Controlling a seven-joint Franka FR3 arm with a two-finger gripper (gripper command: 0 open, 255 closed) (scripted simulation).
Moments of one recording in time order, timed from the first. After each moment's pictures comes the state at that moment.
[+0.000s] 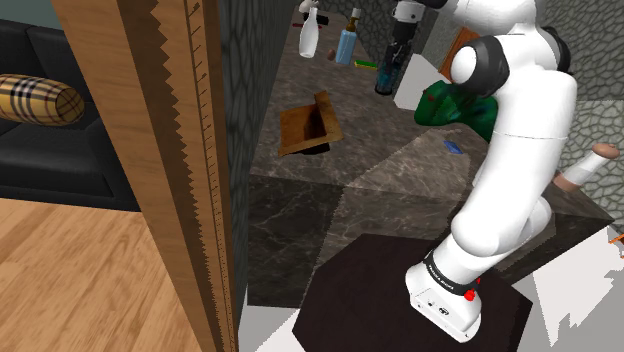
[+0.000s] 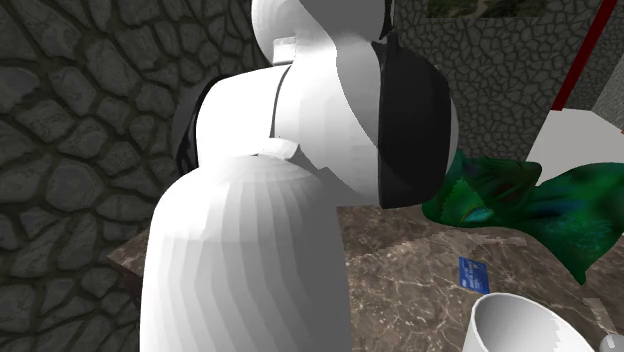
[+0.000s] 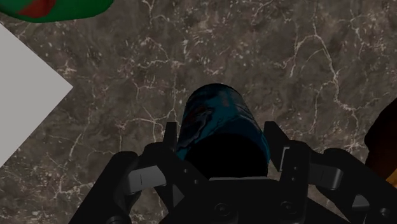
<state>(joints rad) -0.26 0.41 -0.34 -1.14 0.06 1.45 -0.66</state>
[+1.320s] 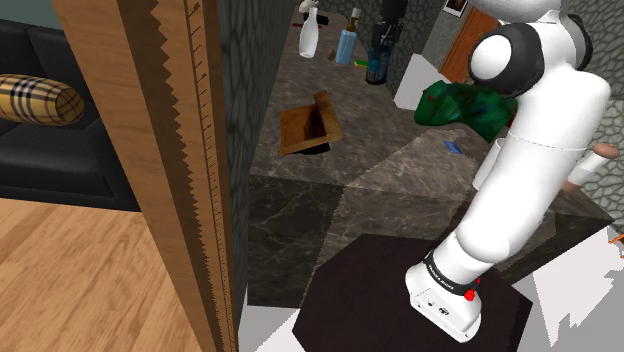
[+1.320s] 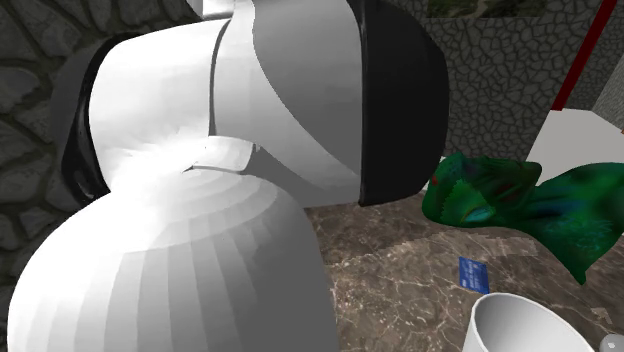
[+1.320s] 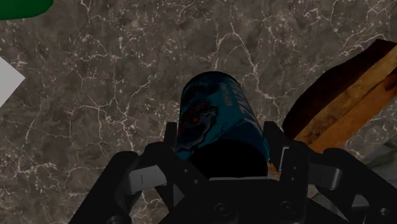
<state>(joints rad) -0.09 0.26 -0.29 -1.19 0.02 1.34 -0.47</state>
